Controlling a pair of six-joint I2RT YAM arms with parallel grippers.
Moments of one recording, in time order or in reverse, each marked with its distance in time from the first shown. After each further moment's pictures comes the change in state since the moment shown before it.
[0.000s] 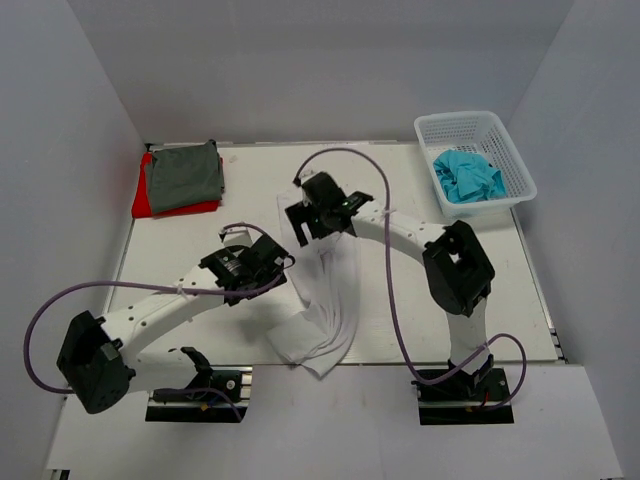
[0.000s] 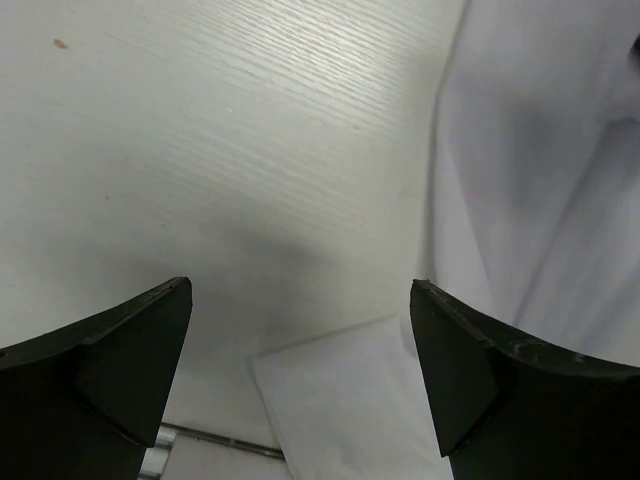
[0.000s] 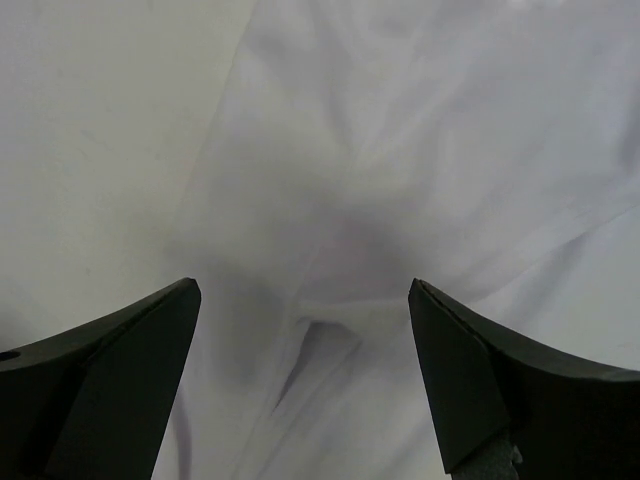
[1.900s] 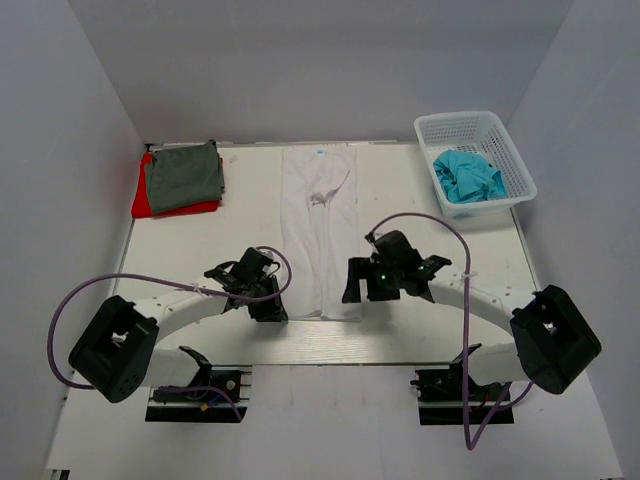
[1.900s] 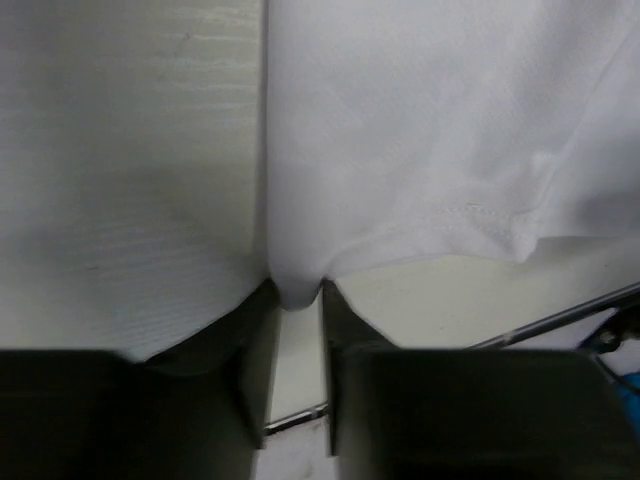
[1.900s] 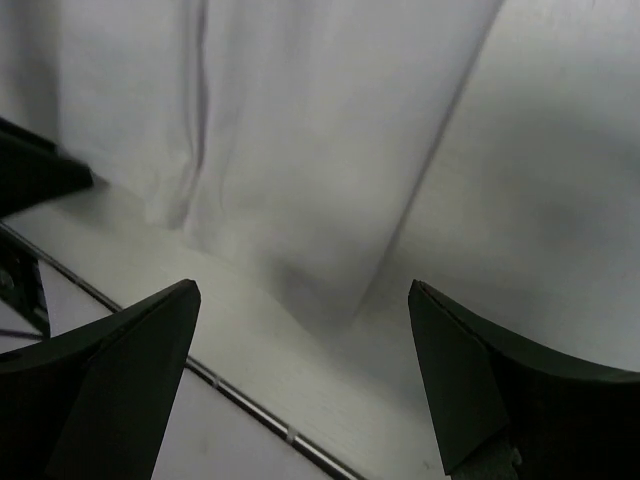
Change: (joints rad) left arm 0.201 0.114 -0.337 0.511 0.689 0.342; right arm -0.078 -0.636 -0.878 0.165 -0.278 0.378
